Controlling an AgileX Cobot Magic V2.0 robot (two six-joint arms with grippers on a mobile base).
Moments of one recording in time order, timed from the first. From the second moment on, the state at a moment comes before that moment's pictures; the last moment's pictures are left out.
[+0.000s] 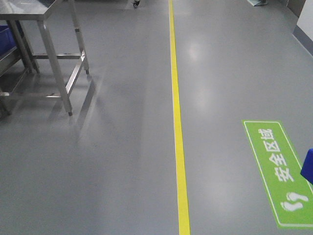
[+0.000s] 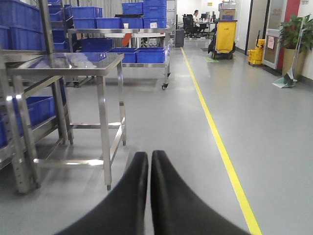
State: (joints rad) left arm 0.06 -0.01 0.03 0.03 0.10 -0.04; right arm 0.36 0.06 -0.33 -0.20 0.55 0.20
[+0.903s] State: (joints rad) left arm 0.06 -0.01 0.03 0.03 0.10 -0.04; right arm 0.36 0.06 -0.33 -0.20 0.55 0.20
